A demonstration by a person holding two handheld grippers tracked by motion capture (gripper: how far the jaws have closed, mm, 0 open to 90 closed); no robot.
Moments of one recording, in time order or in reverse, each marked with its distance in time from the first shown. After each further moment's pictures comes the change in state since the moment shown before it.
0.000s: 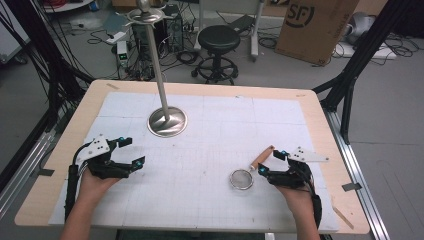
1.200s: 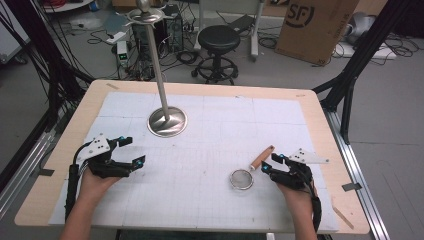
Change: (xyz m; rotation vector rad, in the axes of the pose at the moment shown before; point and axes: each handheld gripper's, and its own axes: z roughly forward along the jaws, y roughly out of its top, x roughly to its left) left arm 0.001 0.001 0.001 -0.005 0.004 -0.004; right arm -0.004 -0.008 -0.001 0.029 -0.052 0.017
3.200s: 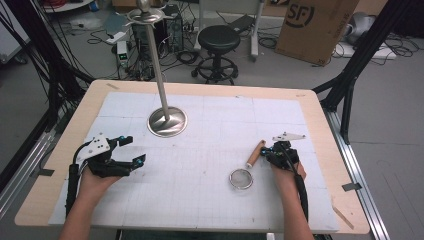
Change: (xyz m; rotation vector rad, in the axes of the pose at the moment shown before) left arm -0.002 0.004 0.000 -0.001 0.010 0.005; right arm -0.023 0.023 0.063 0.250 -0.147 0.017
